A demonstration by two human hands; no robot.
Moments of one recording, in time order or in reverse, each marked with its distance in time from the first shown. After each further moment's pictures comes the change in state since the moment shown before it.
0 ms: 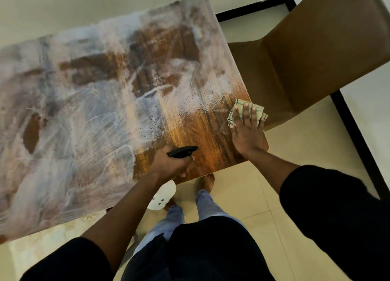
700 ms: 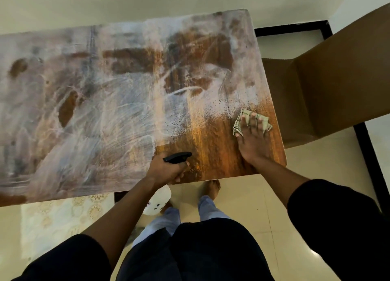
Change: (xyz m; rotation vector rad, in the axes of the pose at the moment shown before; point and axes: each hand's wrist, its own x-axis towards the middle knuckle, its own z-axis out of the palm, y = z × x) left_hand -0.032 -0.048 -0.035 -0.073 0.165 -0.084; right_hand 0.005 -0.041 -0.005 0.016 -0.074 -0.092
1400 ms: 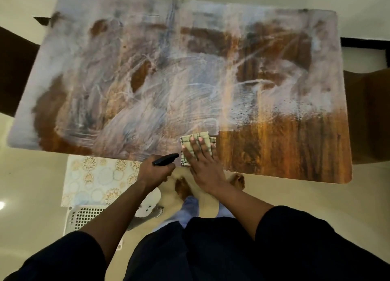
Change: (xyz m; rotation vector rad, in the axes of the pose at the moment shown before) left_hand -0.074 -0.170 -0.145 -0.002 0.311 -0.089; right_hand -0.144 -0.290 0.121 -0.086 -0.030 -0.801
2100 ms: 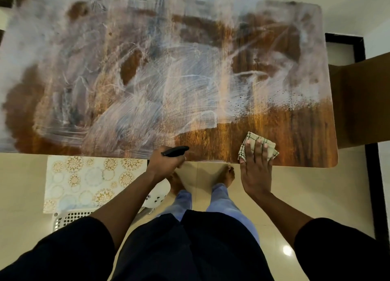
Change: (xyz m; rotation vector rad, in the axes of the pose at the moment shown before) left_hand 0.029 -0.001 0.016 -0.185 -0.189 0.023; right_hand -0.101 0.080 -0.009 -0.059 0.095 0.673
